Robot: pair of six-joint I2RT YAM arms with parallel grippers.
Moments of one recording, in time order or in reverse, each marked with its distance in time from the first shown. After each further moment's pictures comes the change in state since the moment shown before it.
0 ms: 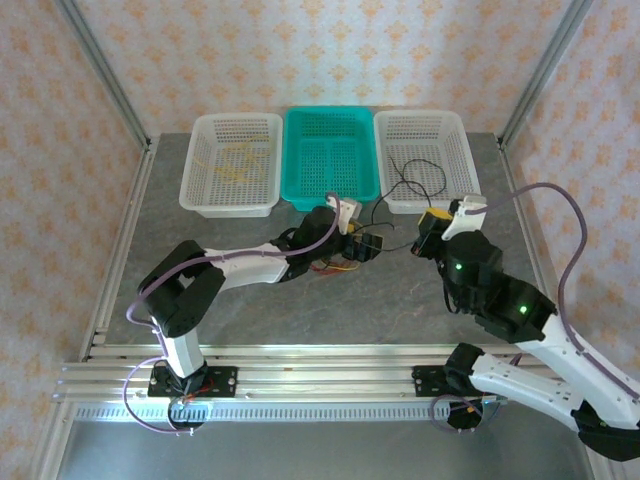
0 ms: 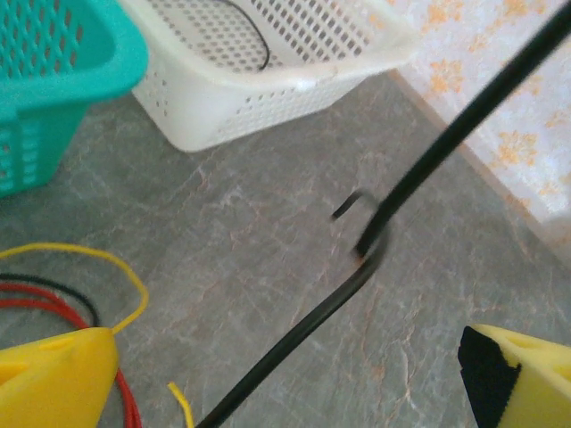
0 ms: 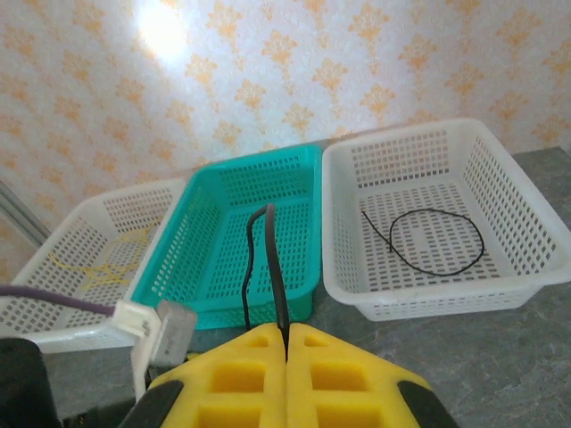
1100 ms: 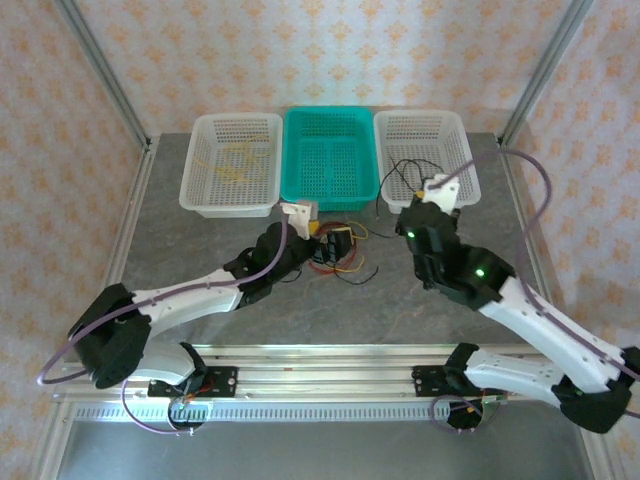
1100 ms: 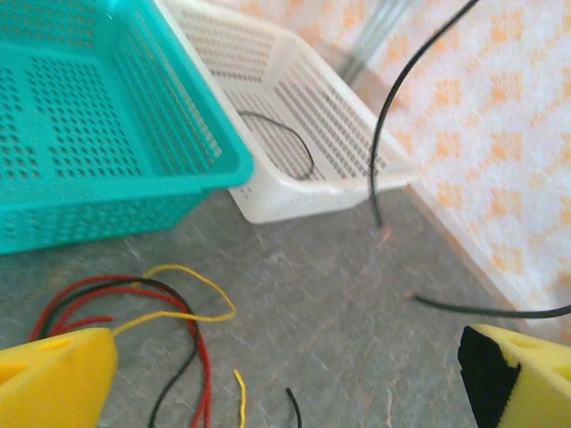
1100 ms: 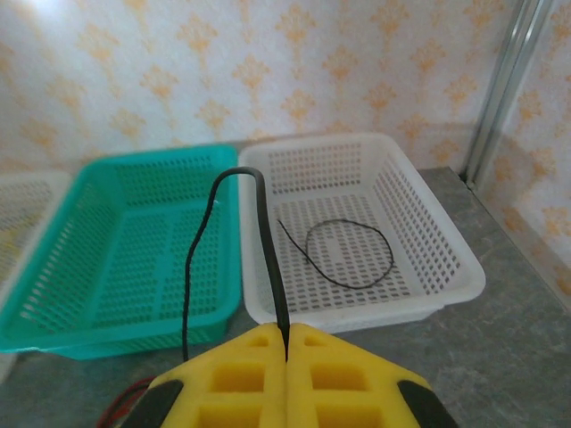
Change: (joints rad) left arm -0.013 -0.453 -0.287 0.020 -0.273 -0.101; right arm -0.029 0.319 0.130 -0.028 0.208 -0.036
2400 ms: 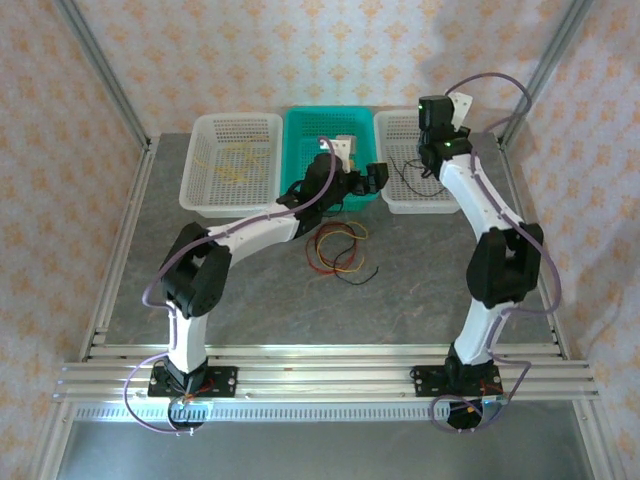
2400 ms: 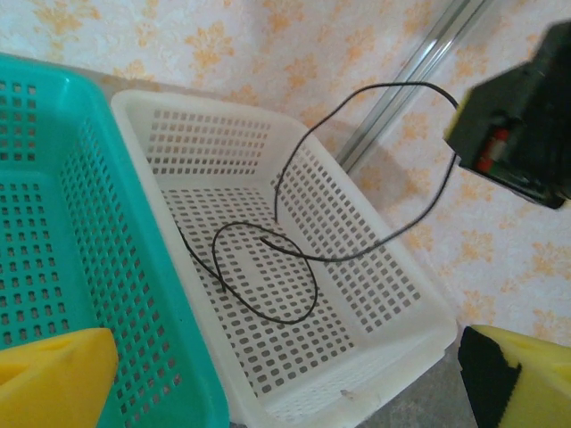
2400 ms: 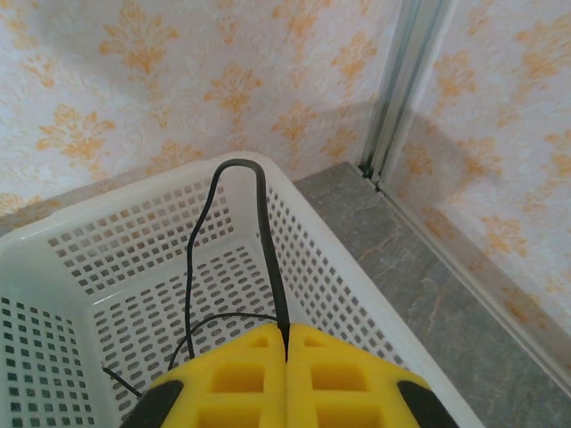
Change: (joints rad) left arm 0.127 0.632 0.766 -0.094 0.111 0.031; right arm -0.650 0.868 0.619 0.161 -0.278 -0.093
